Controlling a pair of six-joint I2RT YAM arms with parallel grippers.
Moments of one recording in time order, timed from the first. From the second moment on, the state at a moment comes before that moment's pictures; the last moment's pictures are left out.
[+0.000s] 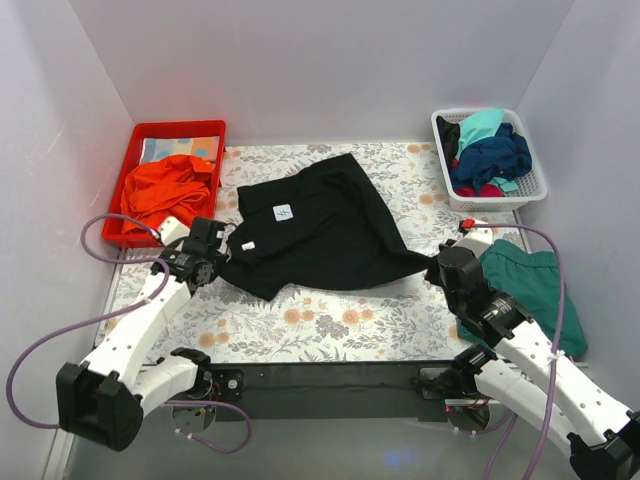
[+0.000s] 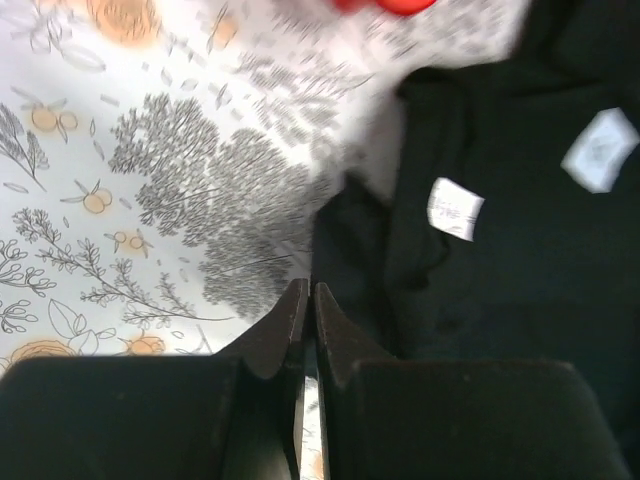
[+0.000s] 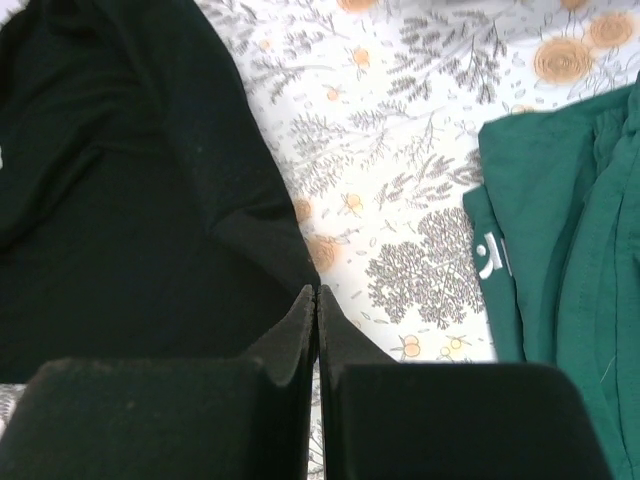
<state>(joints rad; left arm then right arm) -0.31 1.07 0.78 -0.76 -0.46 -1.11 0.63 0.64 0.56 -0.47 0.58 0.60</state>
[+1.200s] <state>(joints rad) -0.31 1.11 1.99 -0.62 -0.56 -0.72 0.63 0.55 1.16 -0.24 0.55 0.26</state>
